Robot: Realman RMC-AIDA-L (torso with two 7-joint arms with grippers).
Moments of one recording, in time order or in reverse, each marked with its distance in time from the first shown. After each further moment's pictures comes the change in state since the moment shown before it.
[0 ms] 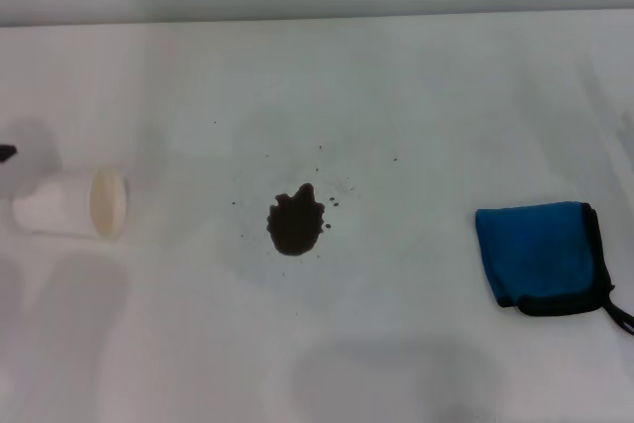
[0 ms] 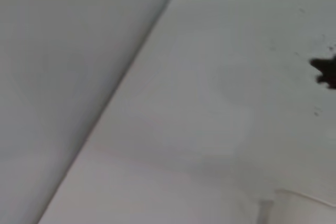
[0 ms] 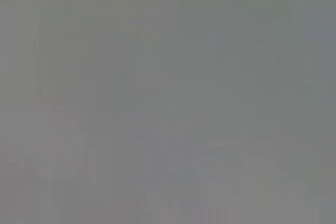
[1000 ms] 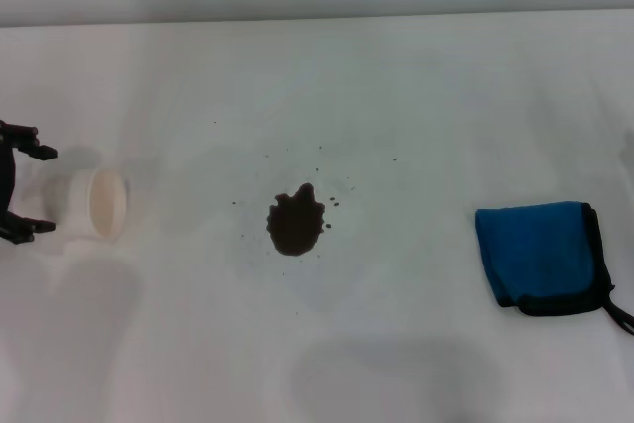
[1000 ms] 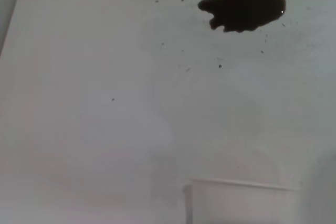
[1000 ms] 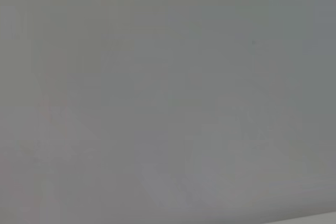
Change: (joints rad) left arm -0.007 -0.047 -0.002 0.203 0.174 -0.187 0.221; right arm -0.022 -0.002 0.009 0.077 0.003 0.025 0.000
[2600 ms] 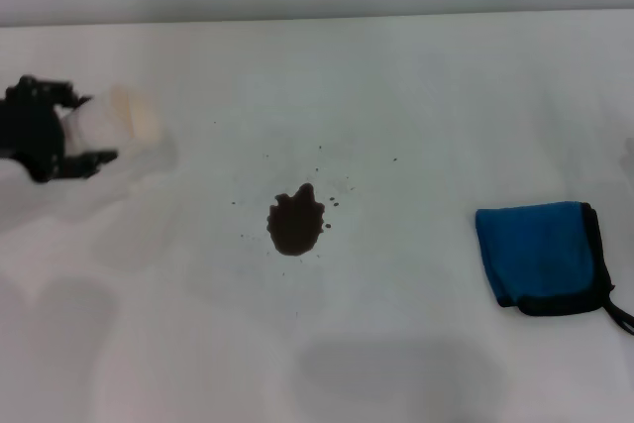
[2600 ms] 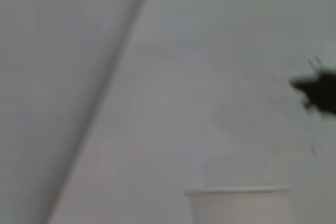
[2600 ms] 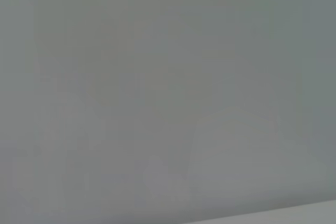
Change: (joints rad) left arm 0.112 0.001 -0.003 0.125 -0.381 -0.059 -0.031; right arm -0.011 -0.003 -0.015 0.009 -0.003 -0.005 -0.001
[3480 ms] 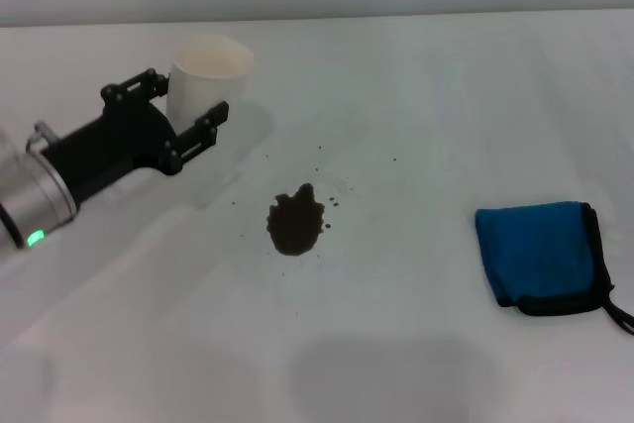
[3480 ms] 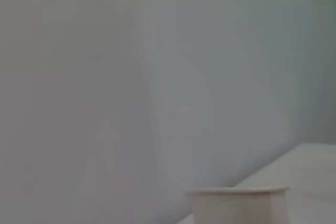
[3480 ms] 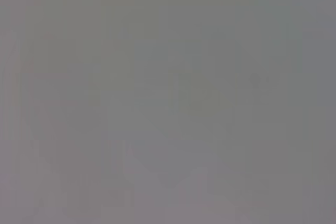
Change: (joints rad) left arm 0.306 -0.005 -0.001 0.635 -0.630 -0.136 0.146; right arm -0.049 -0.014 0.000 -0.212 0.003 0.049 -0.009
